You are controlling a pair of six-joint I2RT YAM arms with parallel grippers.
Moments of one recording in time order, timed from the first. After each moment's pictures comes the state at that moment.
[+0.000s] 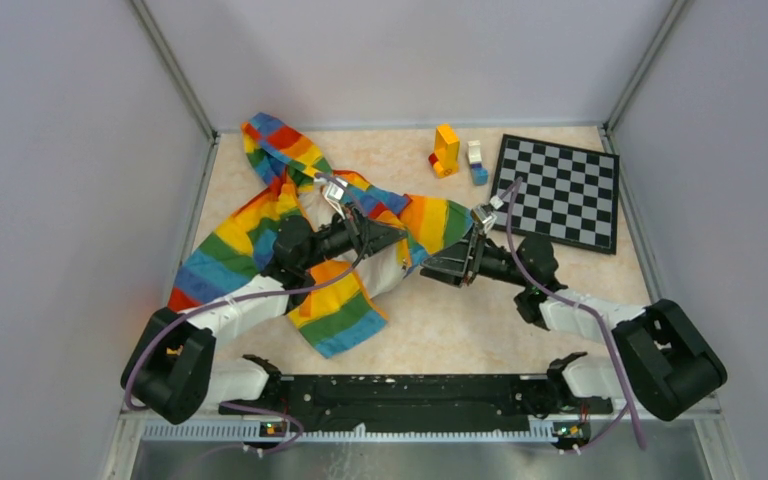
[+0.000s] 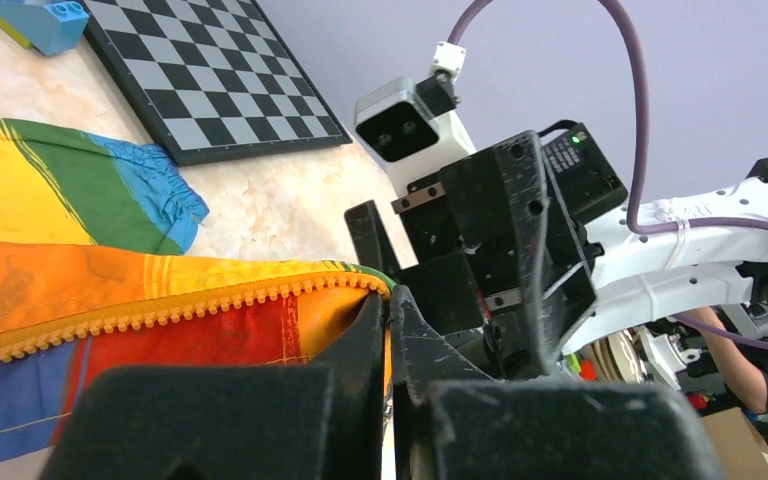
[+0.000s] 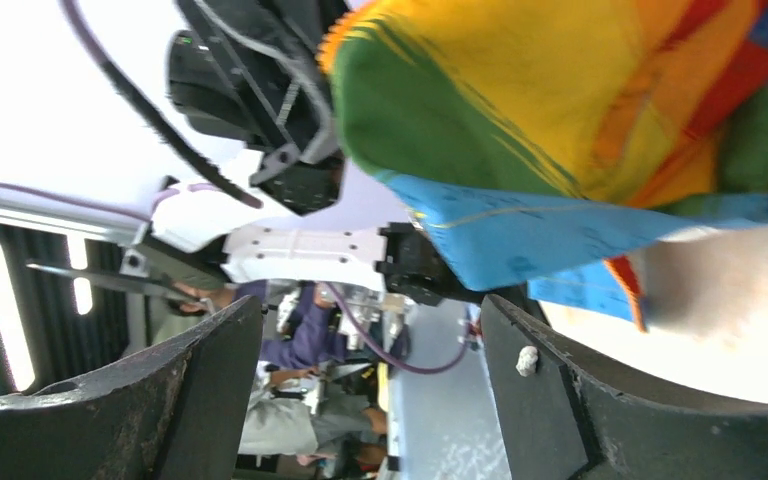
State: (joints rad) left arm -0.51 1.26 0.56 0.82 0.63 -0.85; right arm 0.50 1.24 0.36 0.93 -0.79 1.34
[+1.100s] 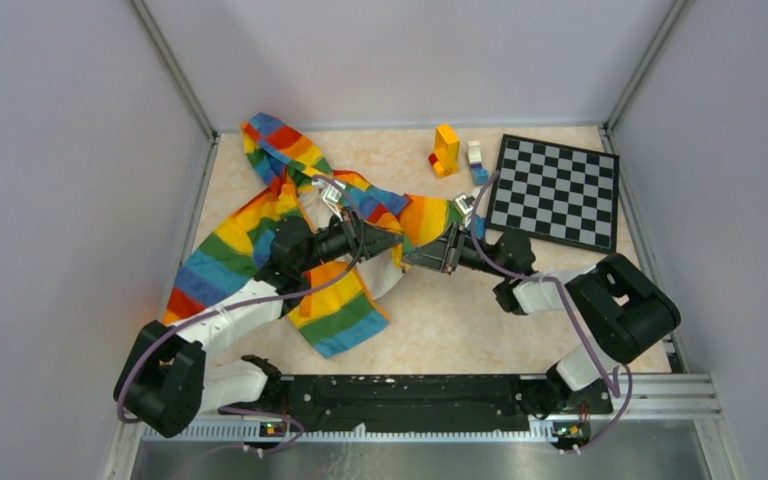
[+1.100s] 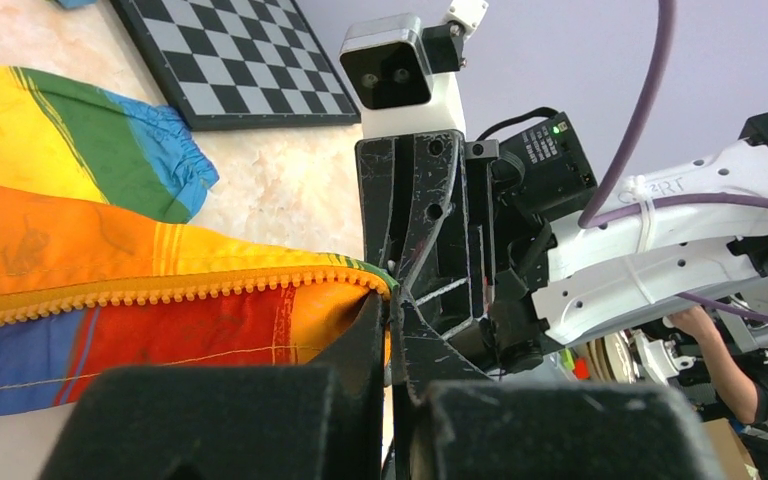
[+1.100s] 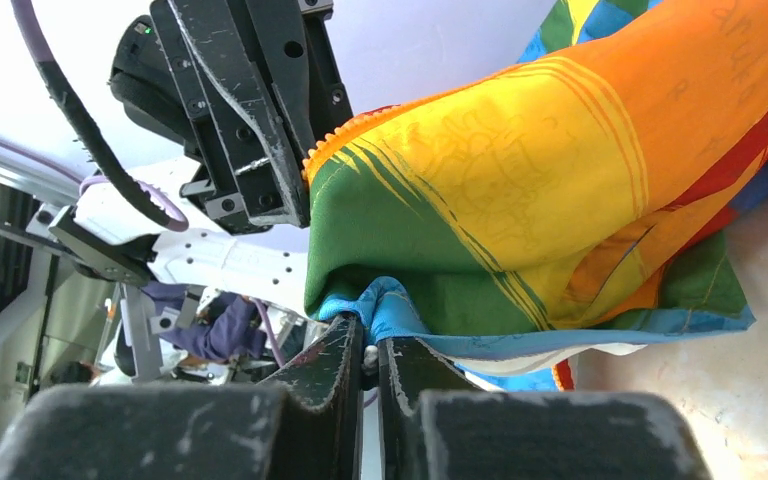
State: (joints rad) left arm -0.51 1.19 0.56 0.69 0.61 -0.85; right arm 0.57 1.56 0.46 1.30 -0.74 1.20
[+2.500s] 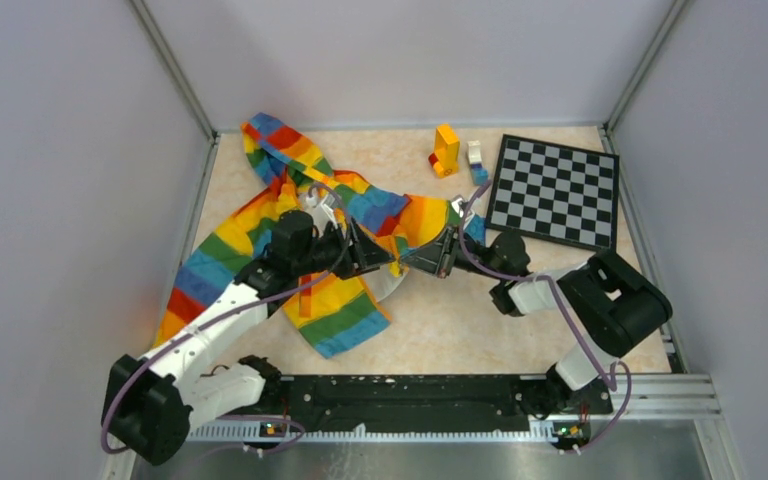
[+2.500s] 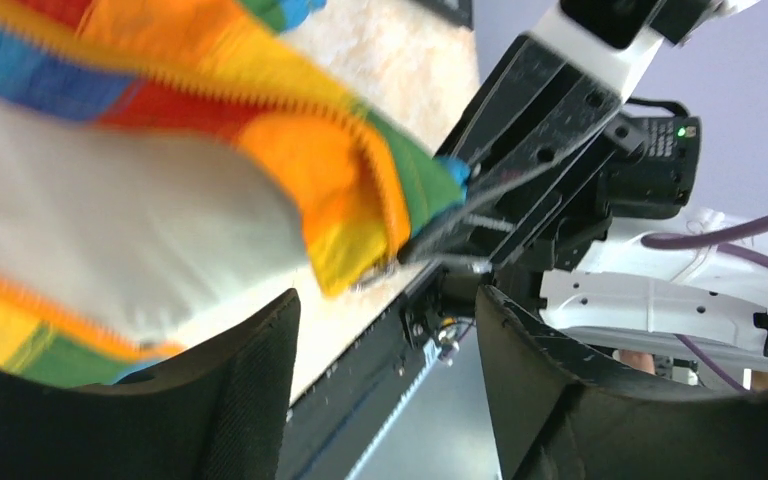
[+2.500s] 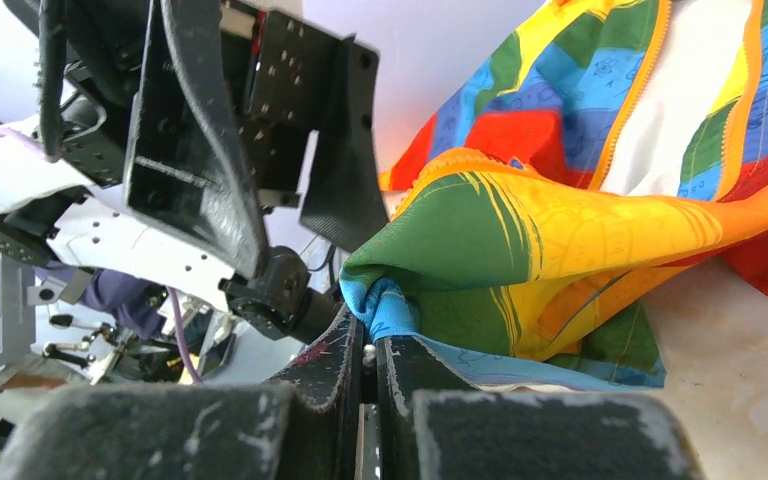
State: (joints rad) left arm -0.51 1.08 0.68 0.04 0.52 -0.92; right arm 0.59 1.60 0.46 1.32 -0.71 0.95
